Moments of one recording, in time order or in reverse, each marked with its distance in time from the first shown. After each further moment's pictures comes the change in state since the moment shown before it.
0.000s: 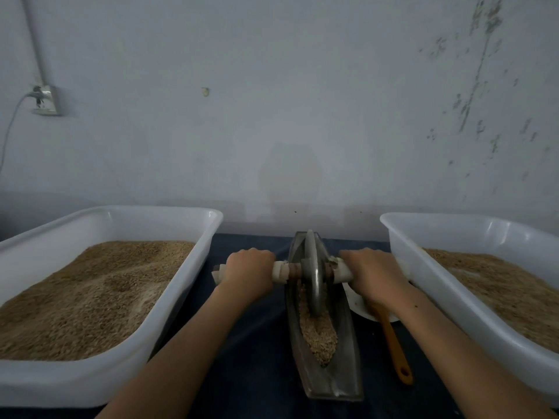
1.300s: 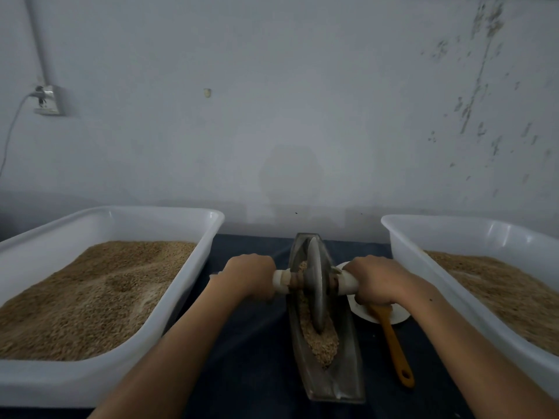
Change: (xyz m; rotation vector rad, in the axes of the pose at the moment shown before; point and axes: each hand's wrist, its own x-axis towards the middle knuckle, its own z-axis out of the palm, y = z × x) left_hand 0.002 -0.005 -0.009 -0.051 -0.300 0.033; right_hand 0.001 0.004 -0.013 0.065 -0.354 -0.015
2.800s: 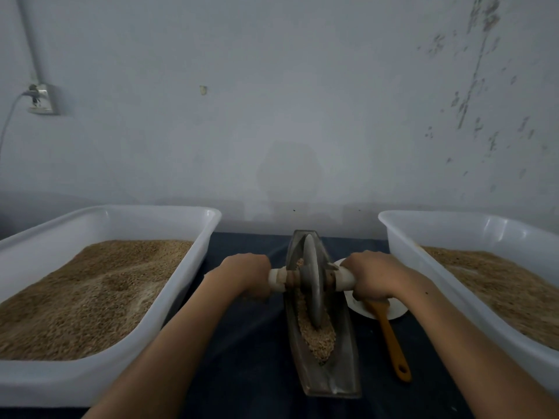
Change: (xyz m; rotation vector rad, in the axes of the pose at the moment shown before) left_hand 0.002 -0.001 -0.002 -0.024 -0.086 -0.022; right_hand 0.002 0.001 -0.001 -0.006 -0.019 0.021
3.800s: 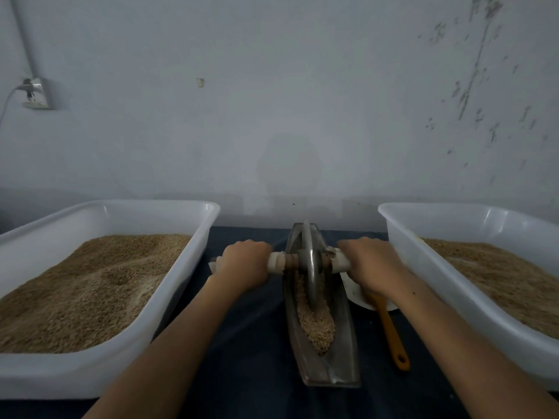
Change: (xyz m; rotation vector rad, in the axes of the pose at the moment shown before) left_hand 0.004 -0.002 0.011 0.051 0.321 0.025; right_hand -0.005 -0.008 0.005 -0.061 0.303 0.007
